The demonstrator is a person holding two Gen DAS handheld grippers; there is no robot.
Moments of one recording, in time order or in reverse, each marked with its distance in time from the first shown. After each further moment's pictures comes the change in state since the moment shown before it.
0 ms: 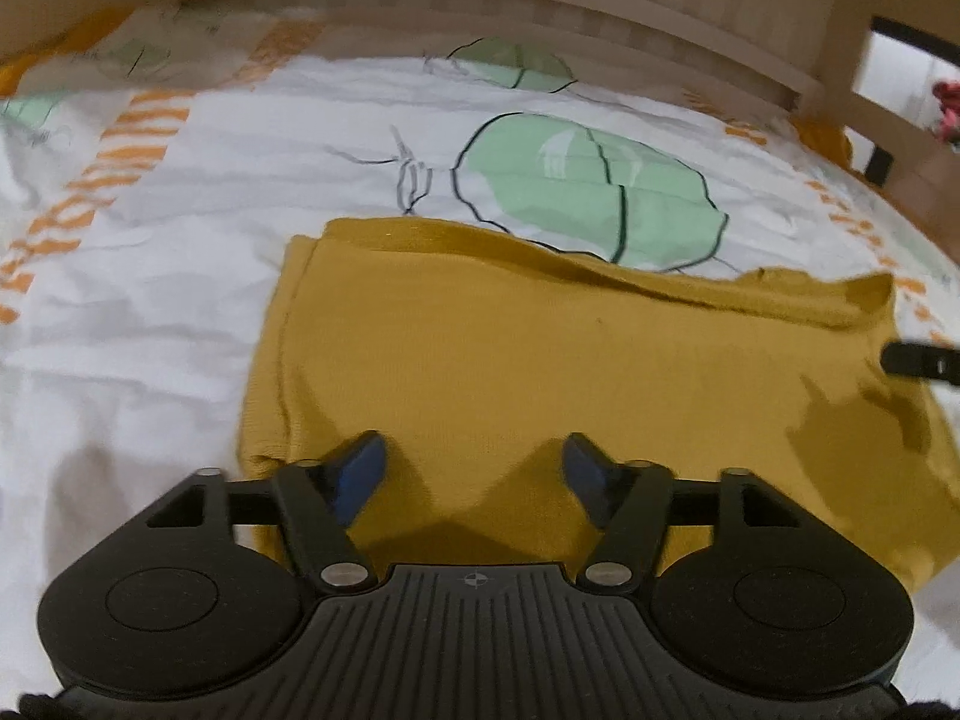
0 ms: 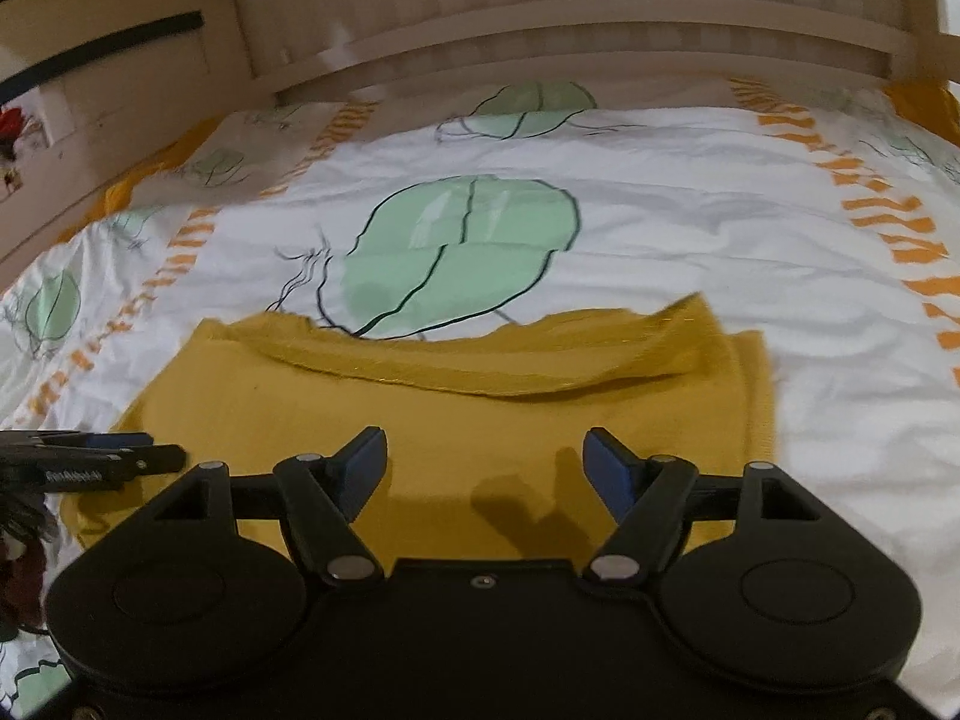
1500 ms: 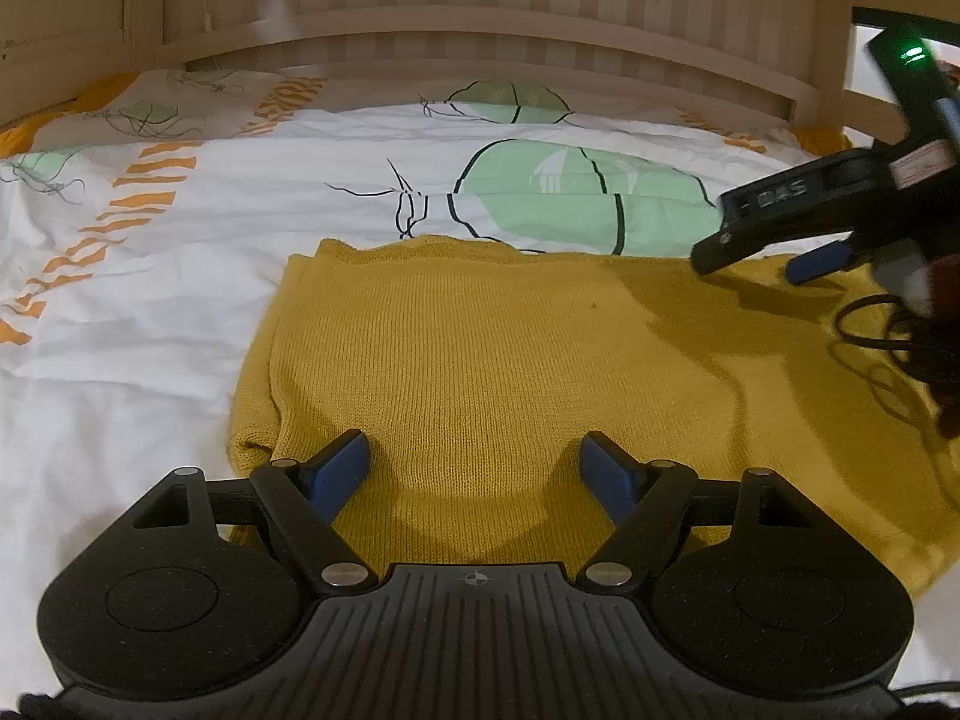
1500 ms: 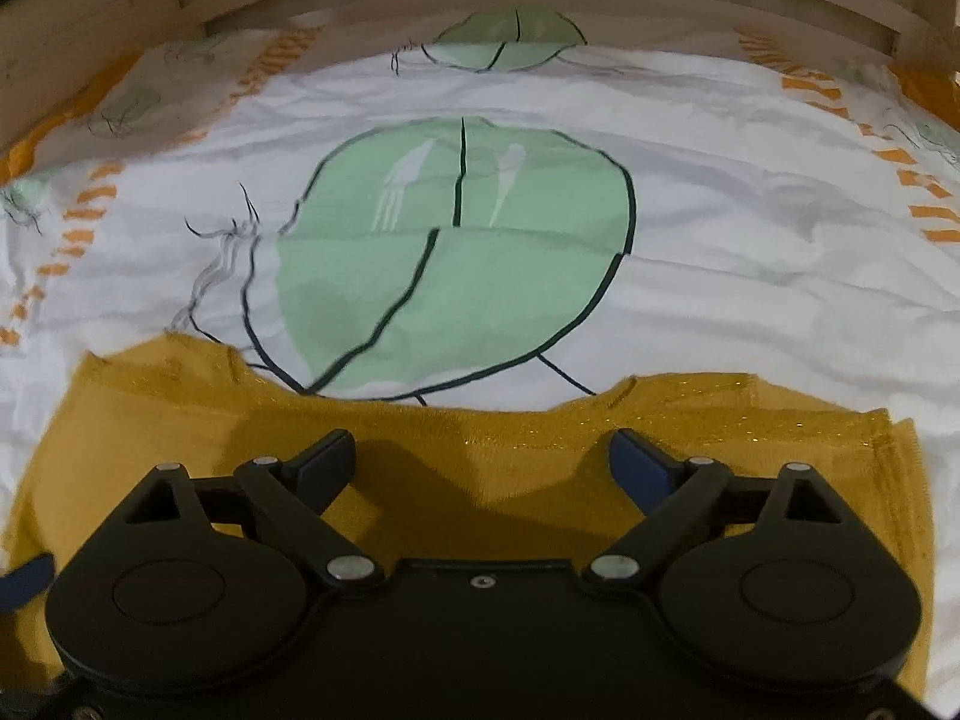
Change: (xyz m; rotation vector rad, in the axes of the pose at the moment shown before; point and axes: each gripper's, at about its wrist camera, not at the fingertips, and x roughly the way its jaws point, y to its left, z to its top) left arm 0.003 -0.013 -0.023 0.048 -0.110 0.057; right arm 0.111 0.041 0.048 0.019 0.130 -0.150
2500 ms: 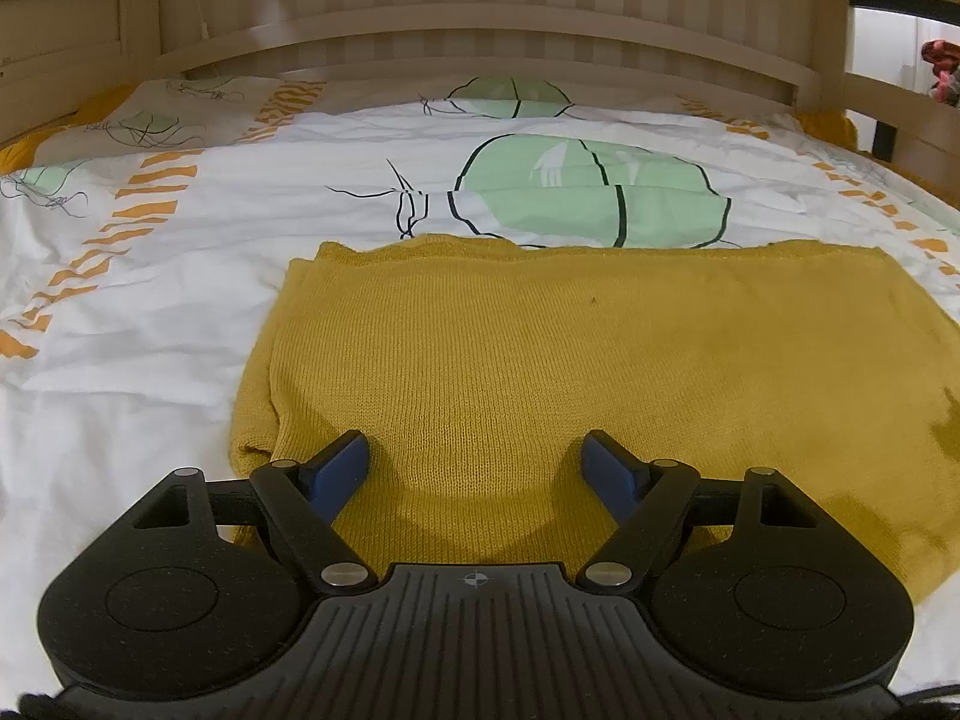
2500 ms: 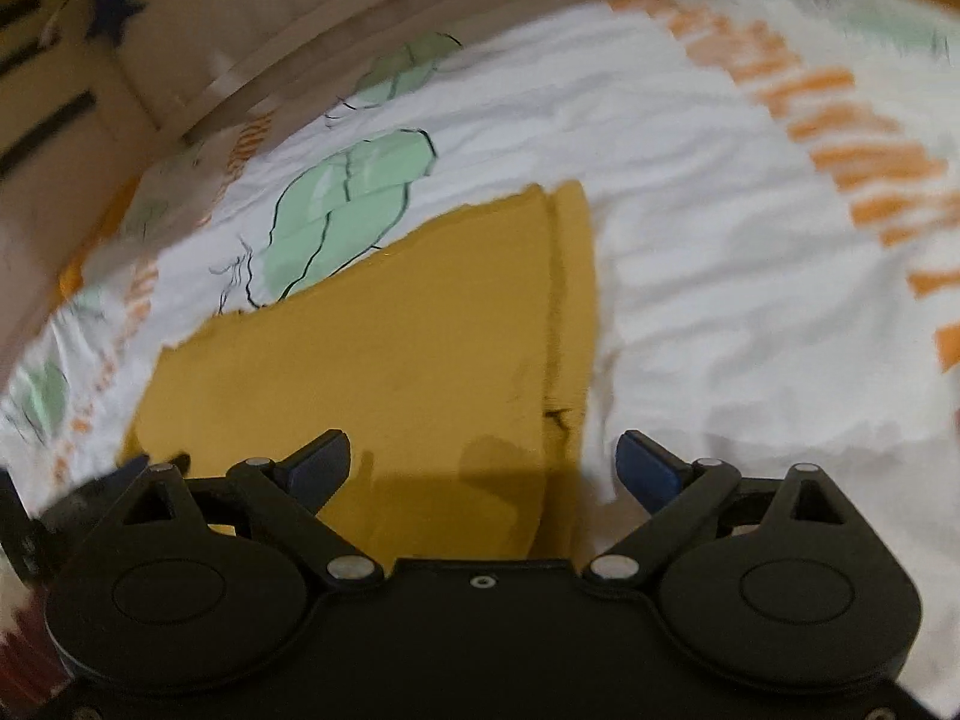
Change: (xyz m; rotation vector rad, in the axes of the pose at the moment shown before) left arm 0.001 -0.005 0.000 0.030 0.008 0.026; right arm -0.114 -0.138 -0.105 0.329 0.003 0.170
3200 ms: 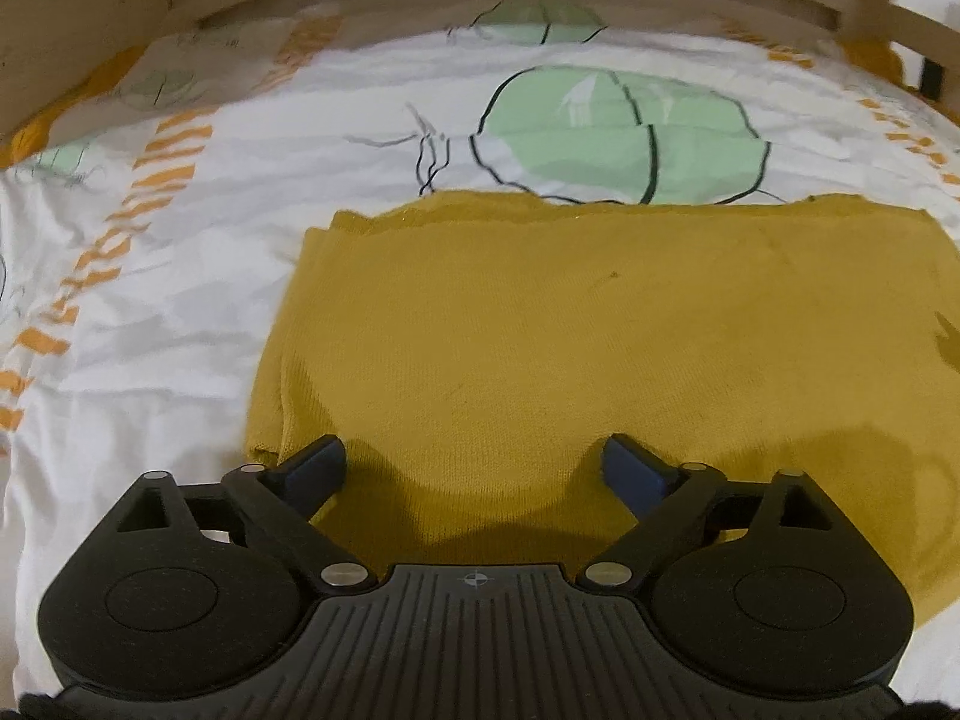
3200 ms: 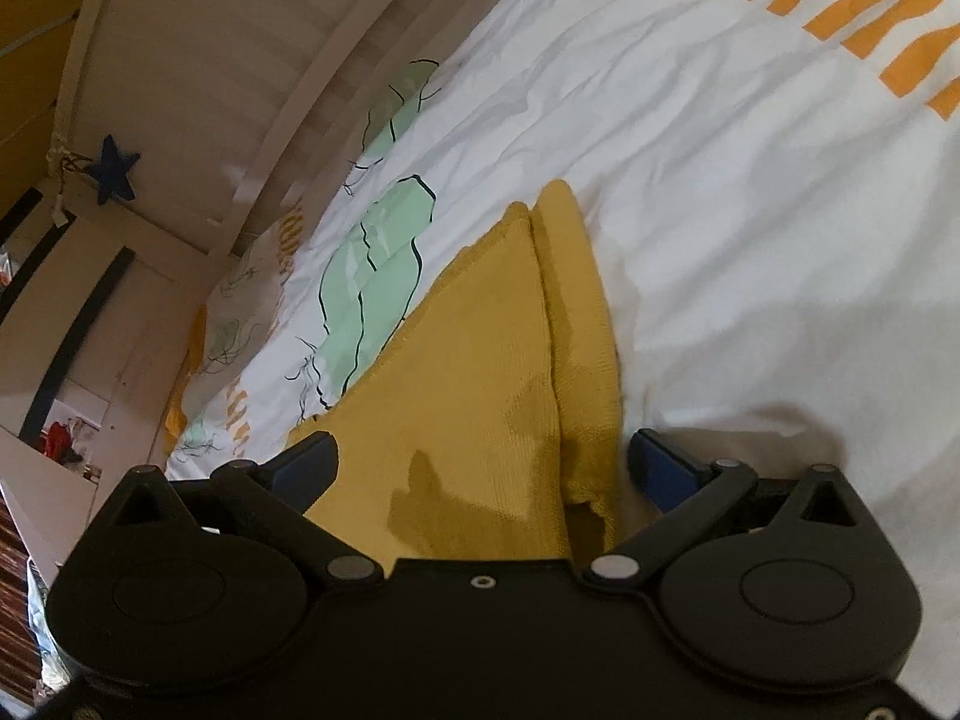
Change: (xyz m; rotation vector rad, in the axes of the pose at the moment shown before) left arm 0.007 -0.011 0.027 0.009 0.212 0.106; right arm 0.027 -0.048 0.016 0.312 -0.017 0.264
